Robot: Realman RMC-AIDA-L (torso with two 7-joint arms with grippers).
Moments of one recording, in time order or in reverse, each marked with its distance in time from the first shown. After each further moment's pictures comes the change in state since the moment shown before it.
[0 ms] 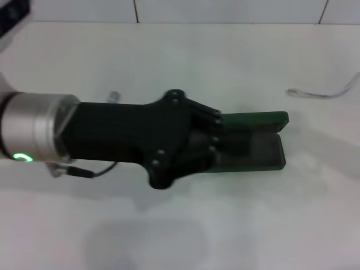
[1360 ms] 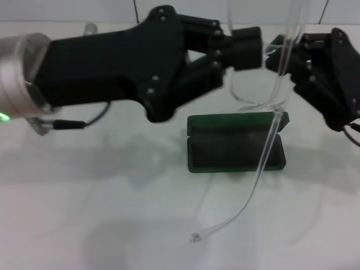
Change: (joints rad) left arm 0.092 0.003 0.030 0.302 -0.153 -0.164 -0.073; right arm 0.078 0.000 -0.281 0.012 -0.187 0.133 -0.052
